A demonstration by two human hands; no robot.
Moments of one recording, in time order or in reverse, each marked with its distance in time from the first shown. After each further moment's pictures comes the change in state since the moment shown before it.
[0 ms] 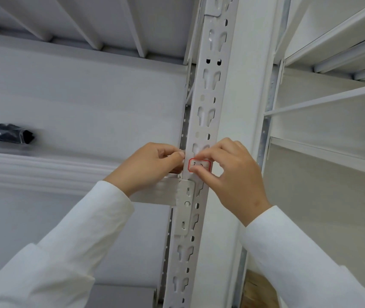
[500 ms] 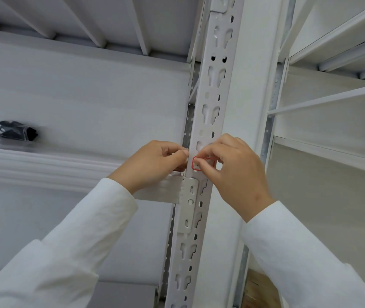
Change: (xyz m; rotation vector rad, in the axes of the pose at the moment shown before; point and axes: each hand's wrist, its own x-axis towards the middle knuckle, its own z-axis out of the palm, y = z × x) left_hand 0.000 -0.001 0.000 -0.026 -0.004 0.014; right_hand 0.006 -0.006 0.001 -0.074 -0.058 0.048
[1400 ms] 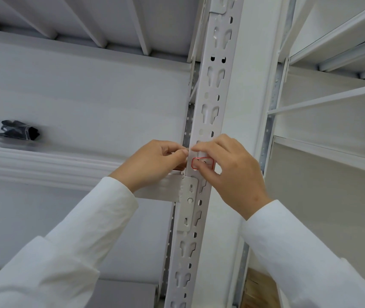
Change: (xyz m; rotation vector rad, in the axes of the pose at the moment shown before) left_hand -0.001 0.001 0.001 0.020 0.013 -0.015; right_hand -0.004 0.008 0.003 -0.019 0.041 -0.190
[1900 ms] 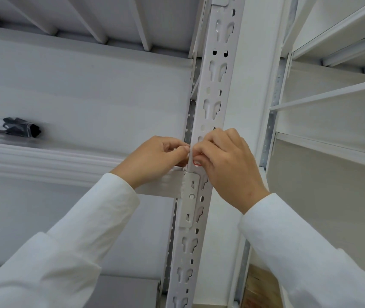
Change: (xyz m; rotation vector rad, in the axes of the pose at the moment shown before) left_hand -0.002 0.002 0.000 -0.002 0.008 0.004; right_hand 0.004 0.007 0.014 -0.124 0.046 -0.147
